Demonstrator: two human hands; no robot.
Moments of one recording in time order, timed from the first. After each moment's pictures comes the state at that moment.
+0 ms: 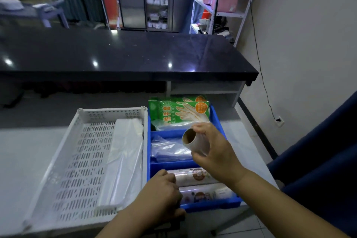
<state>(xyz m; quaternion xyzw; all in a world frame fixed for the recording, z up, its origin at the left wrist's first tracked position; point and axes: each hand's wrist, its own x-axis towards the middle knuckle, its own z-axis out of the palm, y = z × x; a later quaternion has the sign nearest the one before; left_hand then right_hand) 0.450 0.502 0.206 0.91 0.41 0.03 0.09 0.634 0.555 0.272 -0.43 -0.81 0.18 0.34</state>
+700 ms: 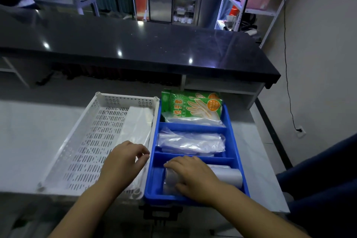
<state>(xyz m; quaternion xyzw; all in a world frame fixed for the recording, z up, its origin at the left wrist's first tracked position) 0.394 0.488 0.229 0.66 0.70 0.26 0.10 0.608 0.543 0.217 -0.31 -0.93 0.18 0.01</state>
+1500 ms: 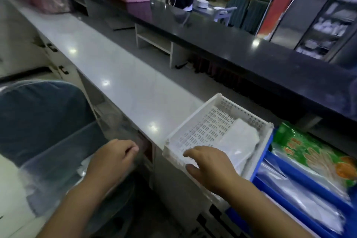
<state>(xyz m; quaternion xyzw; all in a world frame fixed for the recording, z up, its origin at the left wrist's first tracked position) 0.255 0.269 0.230 0.32 0.90 0.29 0.02 0.410 0.477 0.255 -0.08 -0.99 0.10 0.01</state>
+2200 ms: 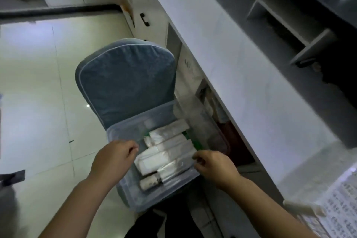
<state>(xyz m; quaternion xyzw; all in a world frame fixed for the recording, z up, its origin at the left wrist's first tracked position) 0.044 0.036 0.124 0.11 0.95 0.25 0.12 0.114 0.305 0.125 -0.05 -0.95 0.21 -0.21</state>
